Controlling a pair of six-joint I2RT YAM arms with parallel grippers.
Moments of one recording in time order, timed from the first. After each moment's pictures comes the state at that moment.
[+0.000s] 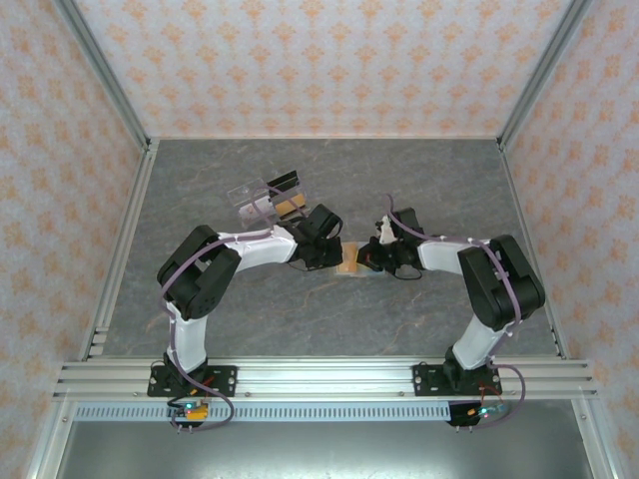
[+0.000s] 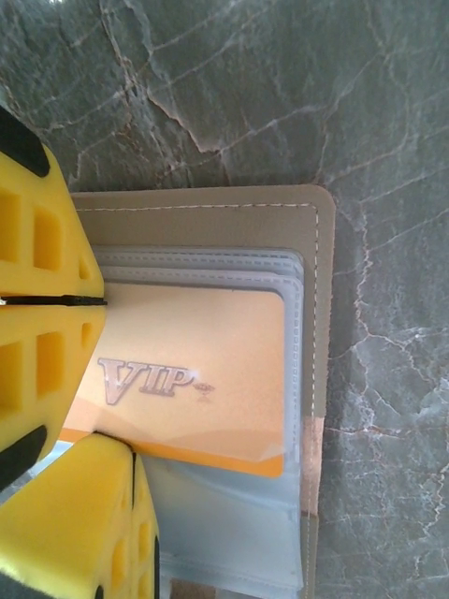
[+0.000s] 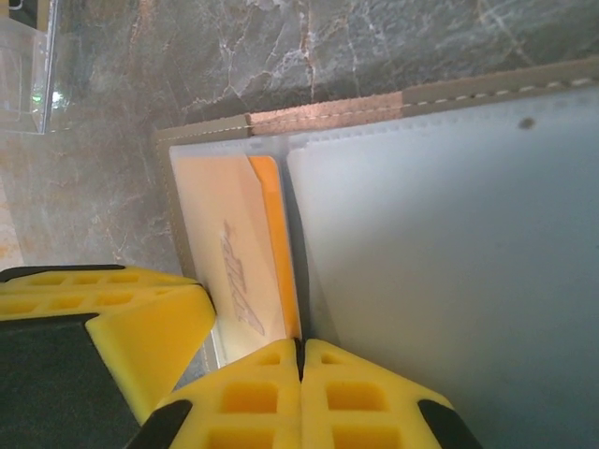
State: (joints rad) left arm -0.68 1.94 1.20 -0.32 0.18 -0.88; right arm 0.36 1.69 0.75 -0.05 -0.60 0.69
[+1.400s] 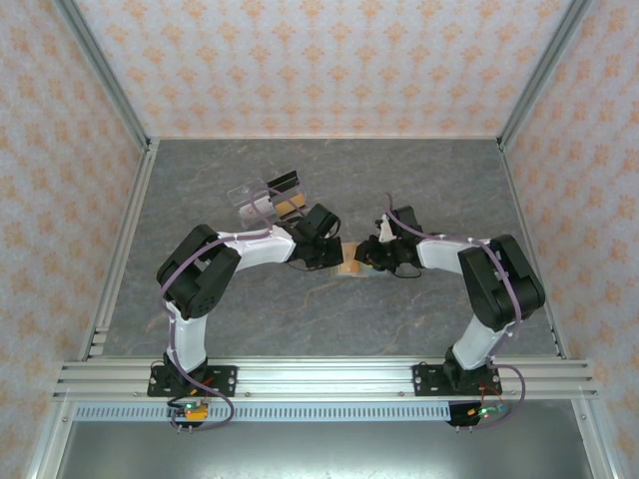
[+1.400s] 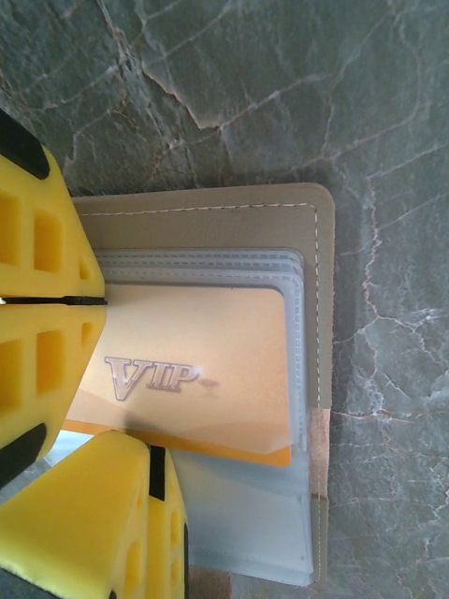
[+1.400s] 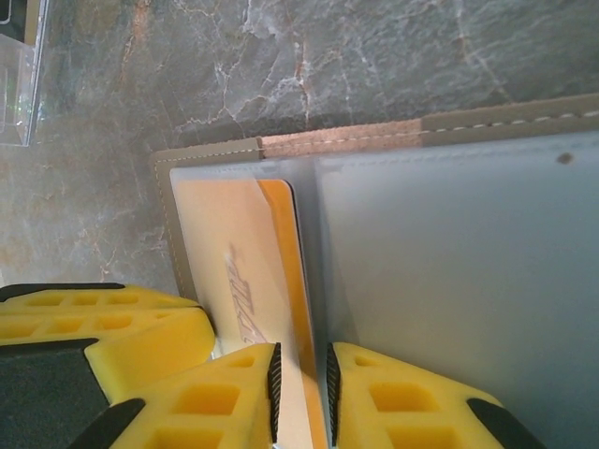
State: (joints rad) left arm -0.67 1.94 1.19 -0.29 0.22 -0.88; right arm 0.37 1.70 0.78 -0.08 -0.55 0.68
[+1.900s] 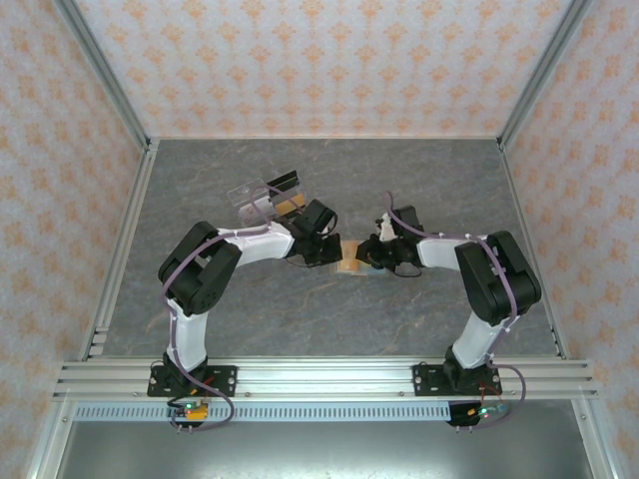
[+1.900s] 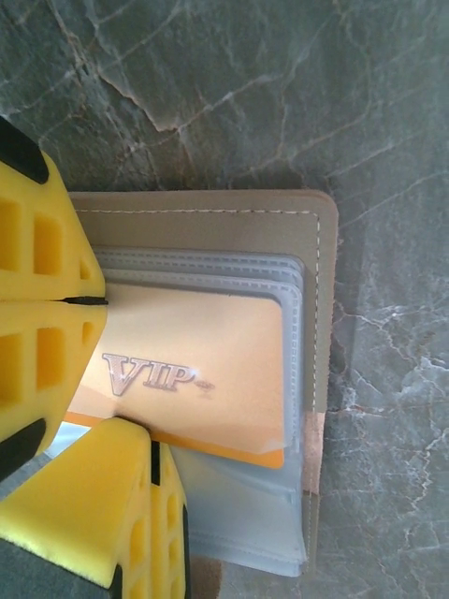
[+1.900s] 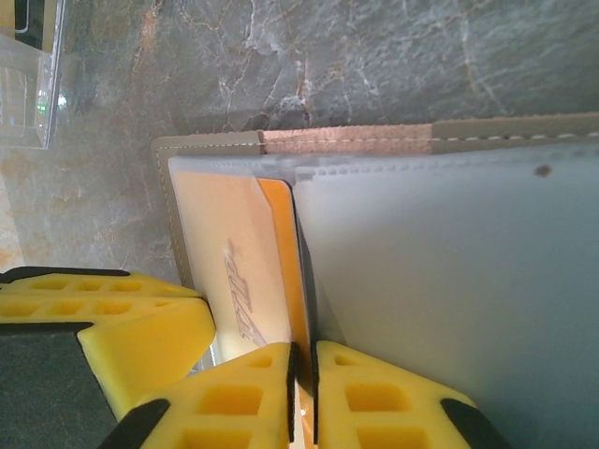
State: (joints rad) left arm -0.64 1.97 1.21 -0.28 0.29 -0.85; right arm 0.35 1.73 0.78 -0.02 -0.61 0.68
